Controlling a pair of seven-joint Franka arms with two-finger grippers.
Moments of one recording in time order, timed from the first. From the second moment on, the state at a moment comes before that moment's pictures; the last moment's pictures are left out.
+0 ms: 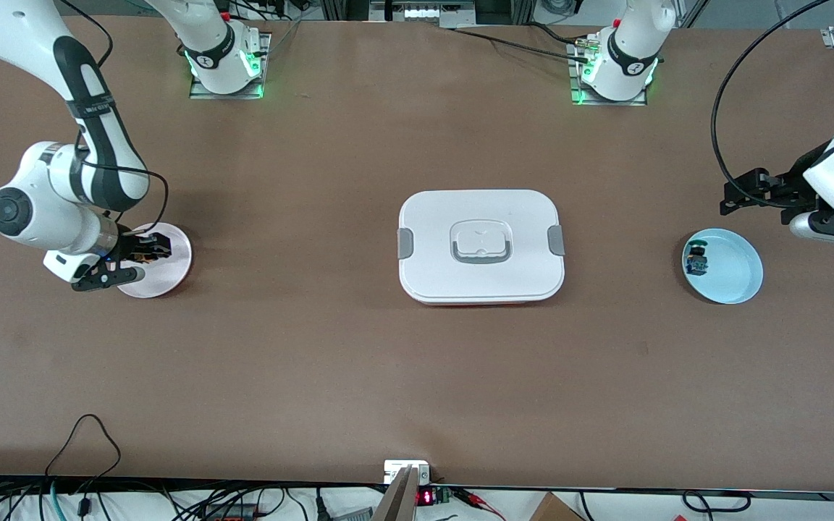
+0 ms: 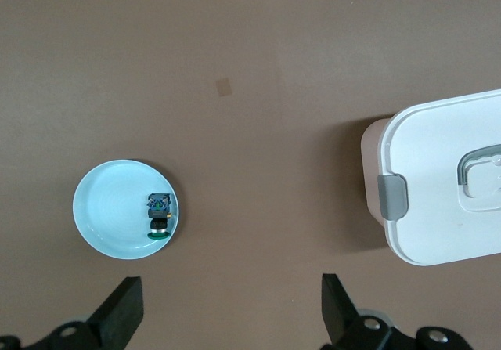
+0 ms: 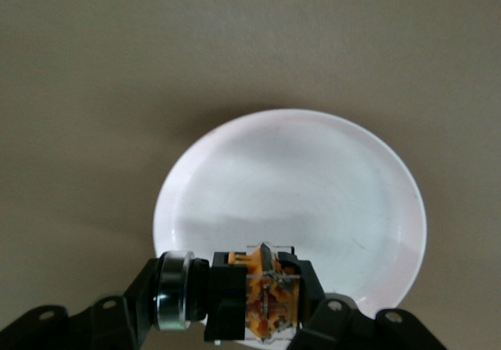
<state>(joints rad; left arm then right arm) 0.04 0.12 -0.05 -1.52 -0.05 1.60 0.12 -0.03 0.36 -0.08 -2.03 0.02 2.23 -0.36</state>
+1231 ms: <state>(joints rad) 0.18 0.34 -0.05 -1.56 -1.27 1.44 -0.01 0.32 0.17 0.06 -1.66 0.79 1.91 -0.75</state>
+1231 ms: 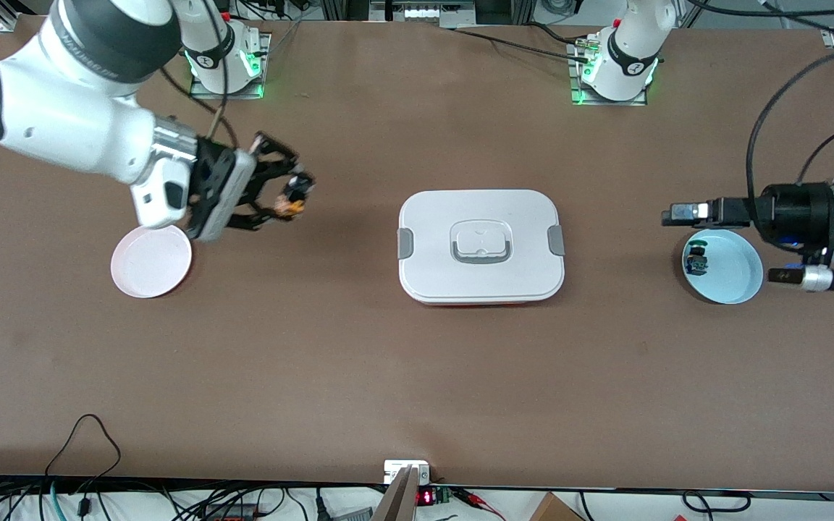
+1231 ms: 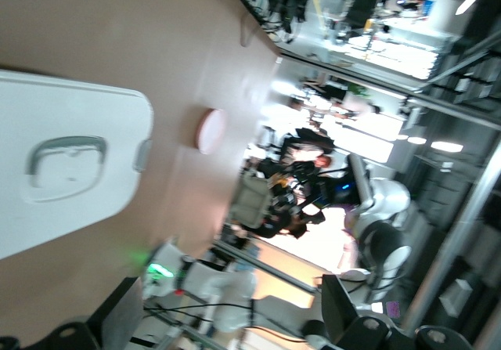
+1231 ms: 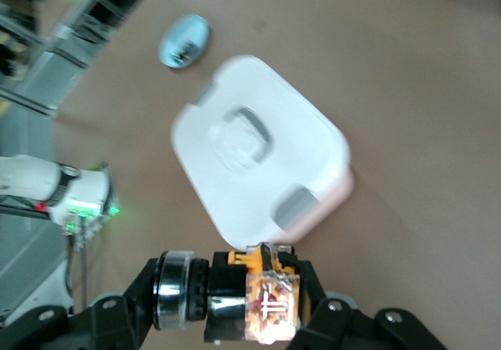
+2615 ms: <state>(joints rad) -0.16 0.02 -0.18 -1.99 -1.63 1.98 0.04 0.51 0.30 0.06 -1.66 1.75 2.10 -1.79</state>
